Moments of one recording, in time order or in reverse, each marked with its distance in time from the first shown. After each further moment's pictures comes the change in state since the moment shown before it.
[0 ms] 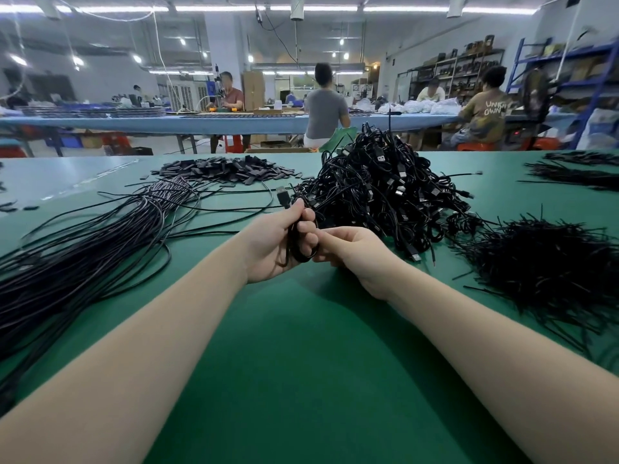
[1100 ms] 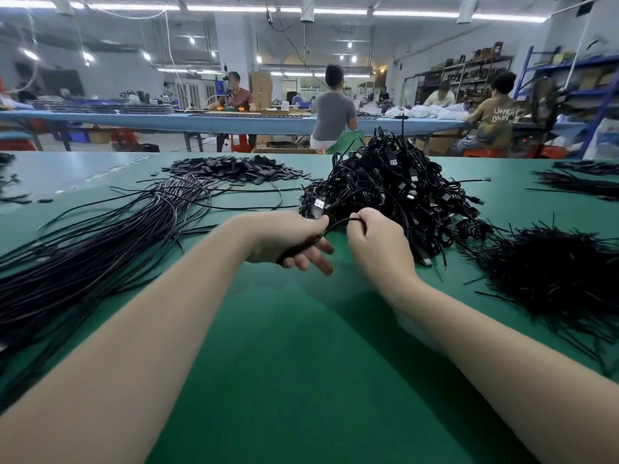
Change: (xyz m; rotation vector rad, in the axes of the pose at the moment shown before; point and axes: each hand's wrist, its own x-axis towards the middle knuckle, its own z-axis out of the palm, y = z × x) left_hand -0.019 0.026 0.012 1.017 0.052 -0.209; right_hand -0.010 -0.016 0.003 -0.758 0.486 -0.182
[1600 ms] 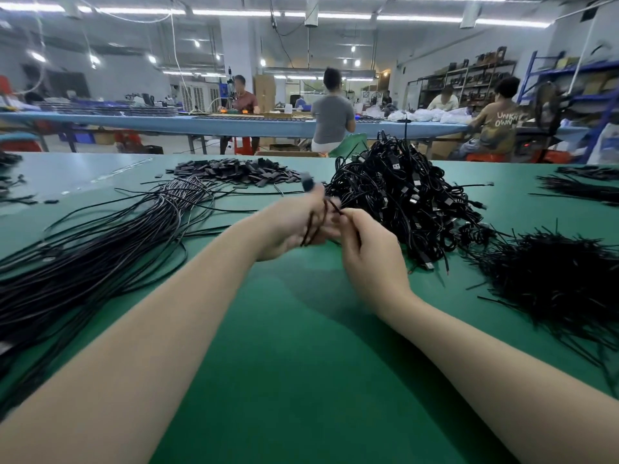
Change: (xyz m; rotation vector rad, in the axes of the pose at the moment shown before) left_hand 0.005 0.009 0.005 -0.497 0.163 0.220; right_hand -0.016 -0.005 0.008 0.147 0.121 -0.312
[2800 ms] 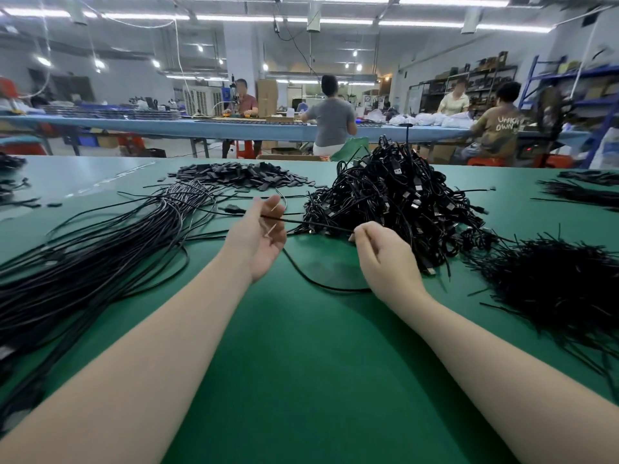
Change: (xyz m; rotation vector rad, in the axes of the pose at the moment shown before) left_hand 0.018 -0.045 -0.041 -0.788 0.385 0.100; right_hand 0.007 0.044 -0.005 -0.070 -0.113 0.117
